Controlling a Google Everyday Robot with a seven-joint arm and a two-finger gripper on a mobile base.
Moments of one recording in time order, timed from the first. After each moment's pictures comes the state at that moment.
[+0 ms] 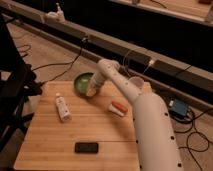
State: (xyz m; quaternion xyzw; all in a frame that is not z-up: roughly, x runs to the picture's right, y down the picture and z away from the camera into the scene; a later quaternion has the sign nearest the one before) arm -0.094 0.020 0.966 -0.32 -0.26 0.09 0.91
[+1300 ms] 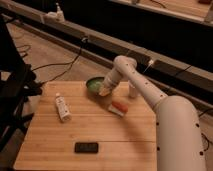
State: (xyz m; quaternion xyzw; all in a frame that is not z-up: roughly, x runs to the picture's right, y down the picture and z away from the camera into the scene) arm 0.002 0.019 0.913 -0.35 -0.24 0.12 0.90
